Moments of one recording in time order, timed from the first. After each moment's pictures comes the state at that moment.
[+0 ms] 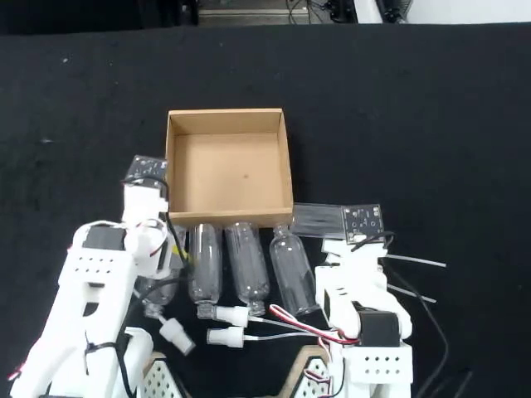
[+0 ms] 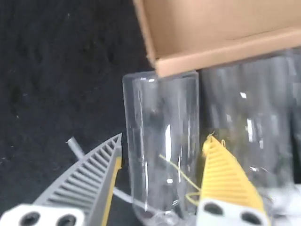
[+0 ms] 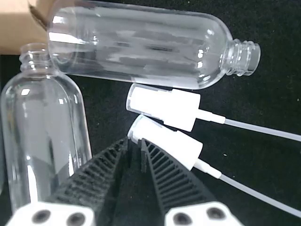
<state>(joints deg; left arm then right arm) -2.2 -43.2 63.7 59.3 -9.5 0.9 -103.1 96.7 74.1 1.6</state>
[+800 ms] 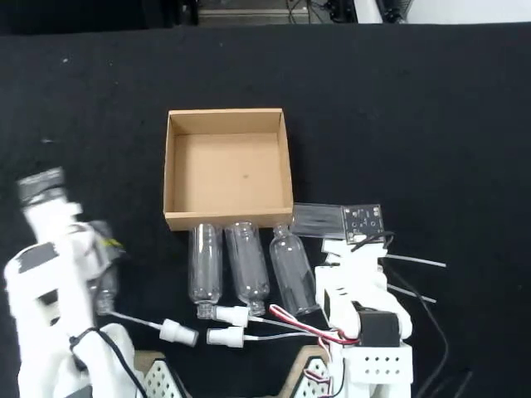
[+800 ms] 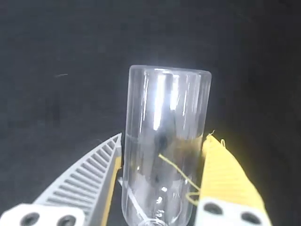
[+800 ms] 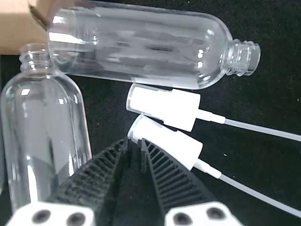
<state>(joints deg) -34.0 -43.2 67.1 52.4 -8.0 0.9 -103.1 96.7 74.1 1.6</state>
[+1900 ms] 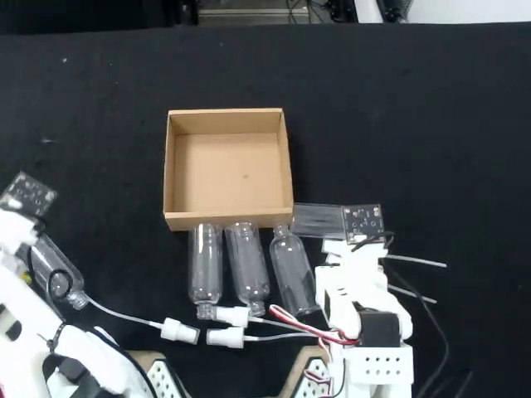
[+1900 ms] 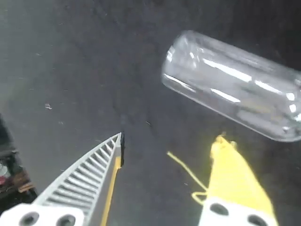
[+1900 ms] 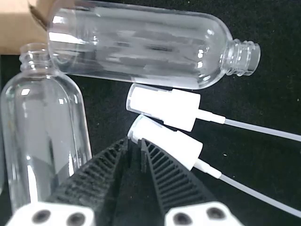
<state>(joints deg) -58.2 -43.1 51.1 52.5 -84.4 0.9 -103.1 96.7 74.1 1.6</state>
